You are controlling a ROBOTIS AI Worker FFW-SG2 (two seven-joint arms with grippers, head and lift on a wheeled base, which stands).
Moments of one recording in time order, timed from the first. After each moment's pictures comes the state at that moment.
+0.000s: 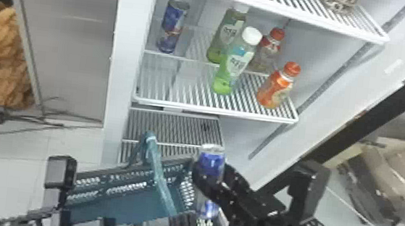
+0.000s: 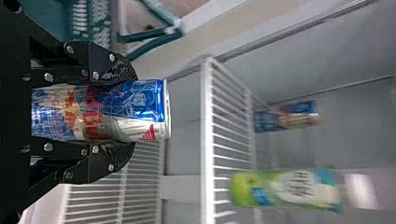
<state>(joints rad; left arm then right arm) 0.23 0.28 -0.40 -1.81 1.23 0.90 -0.75 0.80 -0.21 -0.19 -2.58 -0.40 0.79 0.22</state>
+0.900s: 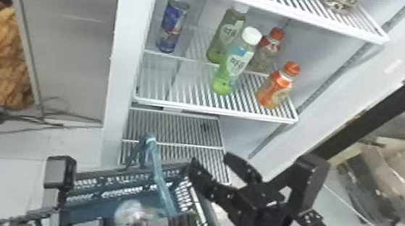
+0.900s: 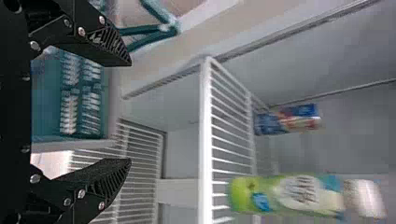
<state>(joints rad) 0.23 0.28 -0.40 -1.81 1.23 0.90 -0.75 0.77 -0.21 -0.18 -2.56 -0.36 0.70 0.24</state>
